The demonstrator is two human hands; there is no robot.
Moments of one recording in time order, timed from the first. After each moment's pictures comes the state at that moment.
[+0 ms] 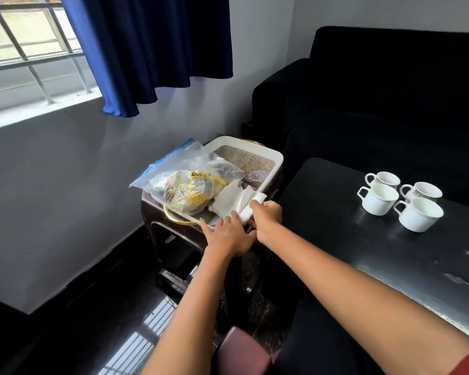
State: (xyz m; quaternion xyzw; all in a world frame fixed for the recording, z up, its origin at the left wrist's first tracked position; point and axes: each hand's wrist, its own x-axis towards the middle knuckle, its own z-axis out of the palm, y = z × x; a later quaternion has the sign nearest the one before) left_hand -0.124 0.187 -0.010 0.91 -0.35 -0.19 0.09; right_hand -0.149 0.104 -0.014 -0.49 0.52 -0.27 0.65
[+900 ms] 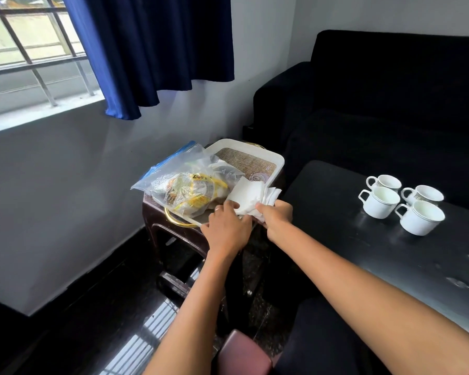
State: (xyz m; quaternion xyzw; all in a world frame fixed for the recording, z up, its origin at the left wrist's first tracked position) left_hand -0.126 0.183 0.004 0.92 -0.24 -0.11 0.29; right_hand -0.159 0.086 -0.008 -0.49 0.50 -0.28 0.66
